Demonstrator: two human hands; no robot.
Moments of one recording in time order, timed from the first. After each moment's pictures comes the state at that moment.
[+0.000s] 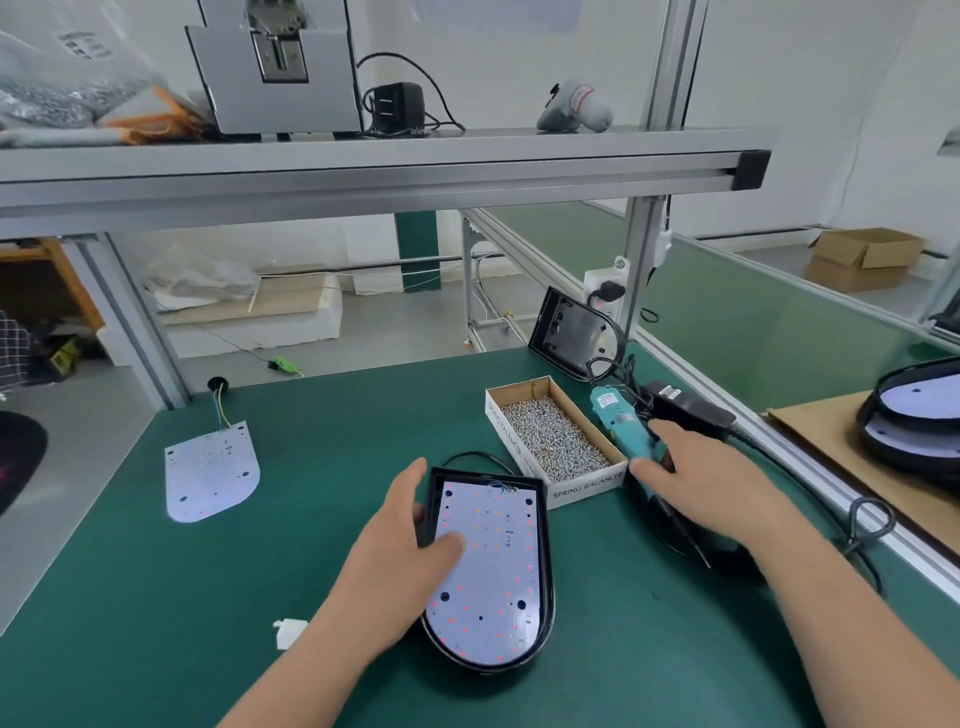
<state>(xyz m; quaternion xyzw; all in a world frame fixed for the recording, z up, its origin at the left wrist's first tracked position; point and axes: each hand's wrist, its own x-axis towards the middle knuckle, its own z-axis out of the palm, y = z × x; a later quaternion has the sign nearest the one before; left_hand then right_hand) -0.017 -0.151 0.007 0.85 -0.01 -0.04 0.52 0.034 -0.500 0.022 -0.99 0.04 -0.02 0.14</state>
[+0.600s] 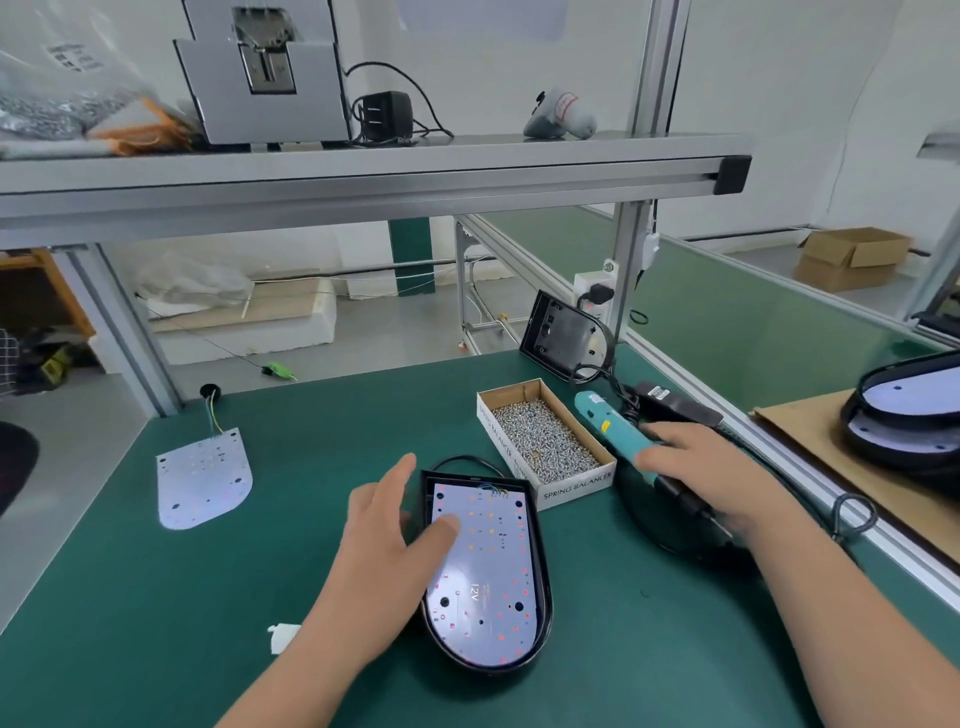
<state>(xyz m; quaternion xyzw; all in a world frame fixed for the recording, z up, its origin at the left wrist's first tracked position) -0.026 -0.152 0.016 0.86 -0.02 0.00 0.51 0.035 -0.508 0.025 -0.85 0.04 0.03 0.52</state>
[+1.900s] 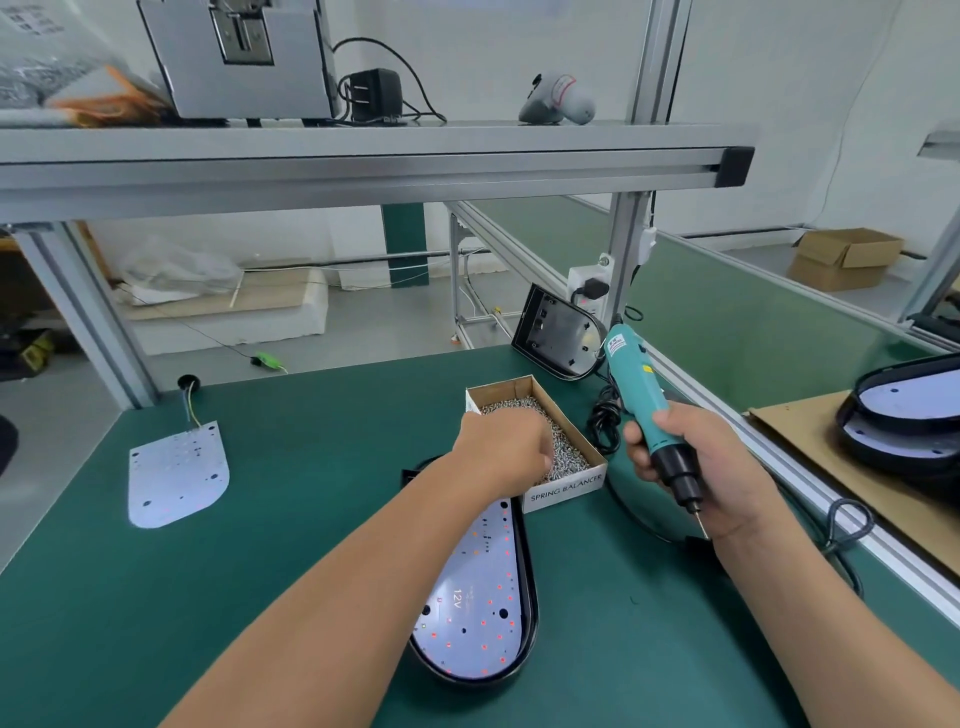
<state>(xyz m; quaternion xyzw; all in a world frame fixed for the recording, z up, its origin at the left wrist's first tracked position) 0.089 -0.276 0.050 0.96 -0.23 -0.05 0.13 0.032 -0.494 0.034 -0.61 -0.01 -0.02 0.79</state>
